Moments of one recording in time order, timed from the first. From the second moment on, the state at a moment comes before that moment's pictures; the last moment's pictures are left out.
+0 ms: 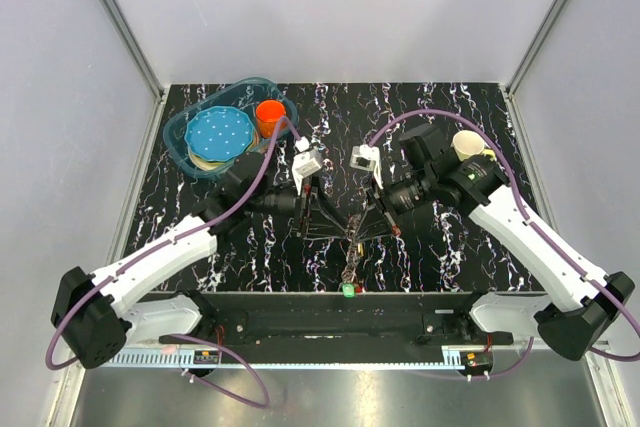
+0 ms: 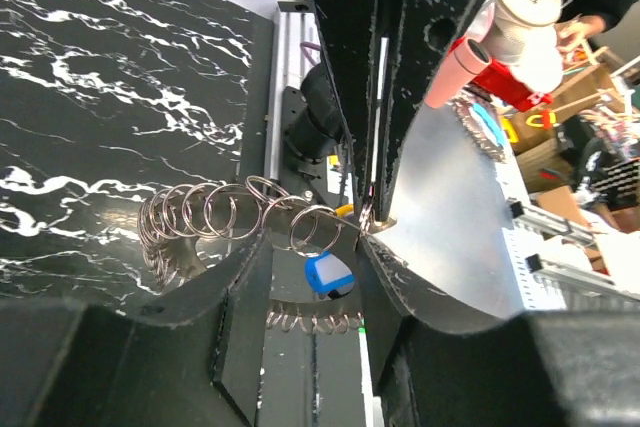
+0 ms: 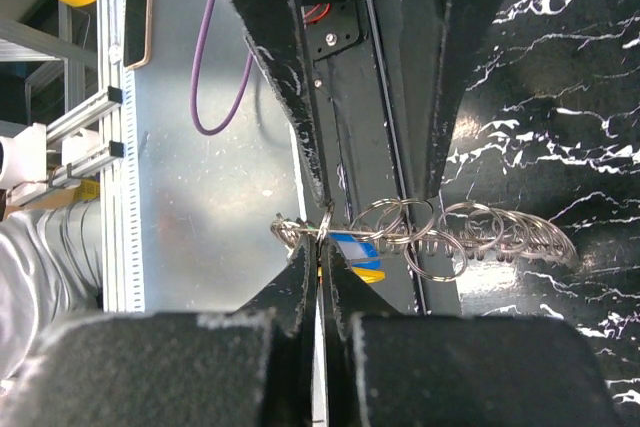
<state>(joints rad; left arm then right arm) -0.74 1.10 0.84 0.11 0.92 -0.38 0.67 1.22 1.33 -0.94 -0.91 -0.10</state>
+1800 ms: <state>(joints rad) -0.79 0.97 0.49 0.69 0.68 -0.61 0.67 0.97 1.01 -0.43 -0.70 0.29</state>
